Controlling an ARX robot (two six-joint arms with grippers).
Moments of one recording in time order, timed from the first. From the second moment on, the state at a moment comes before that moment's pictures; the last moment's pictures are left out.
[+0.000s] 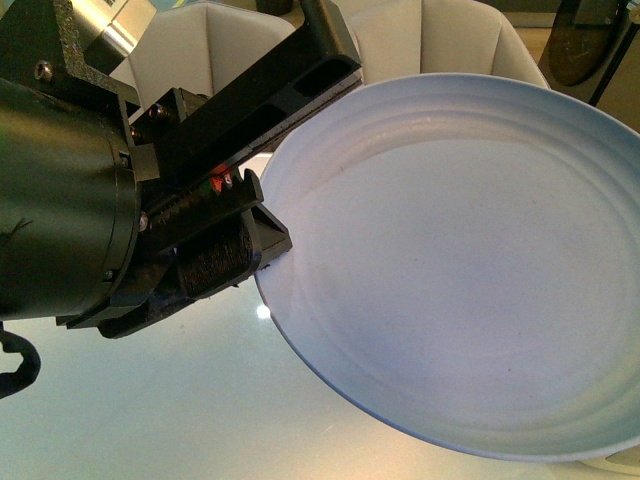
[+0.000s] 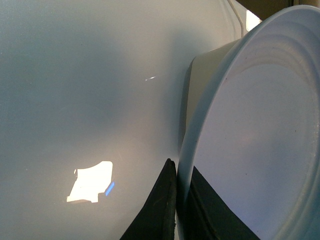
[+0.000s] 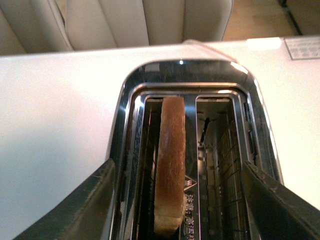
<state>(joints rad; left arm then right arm) -0.58 1.37 0.66 0.01 0.16 -0.80 0.00 1.16 0.40 0.30 0.00 0.06</state>
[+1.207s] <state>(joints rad) -0.58 1.37 0.66 0.01 0.16 -0.80 0.00 0.59 0.04 0.53 0.00 0.00</state>
